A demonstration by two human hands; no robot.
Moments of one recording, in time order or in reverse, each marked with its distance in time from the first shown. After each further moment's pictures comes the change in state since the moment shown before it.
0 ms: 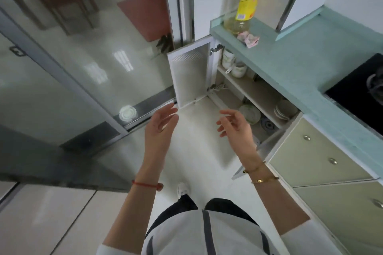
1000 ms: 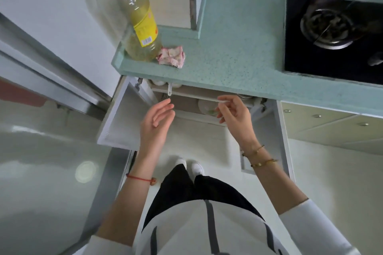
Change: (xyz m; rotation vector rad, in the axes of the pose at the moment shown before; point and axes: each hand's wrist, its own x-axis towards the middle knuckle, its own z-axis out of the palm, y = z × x) left_hand 0.386 0.003 0.196 0.169 -0.798 -0.069; right_hand 0.284 -0.022 -0.026 0.123 0.708 0.178
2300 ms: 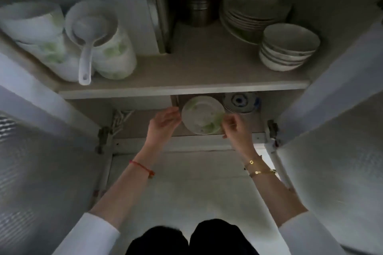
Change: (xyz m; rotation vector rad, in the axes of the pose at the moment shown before) left_hand 0.364 -0.556 0.119 0.190 -0.273 -0.055; right_hand 0.319 0.574 0.084 -0.186 0.283 -0.002
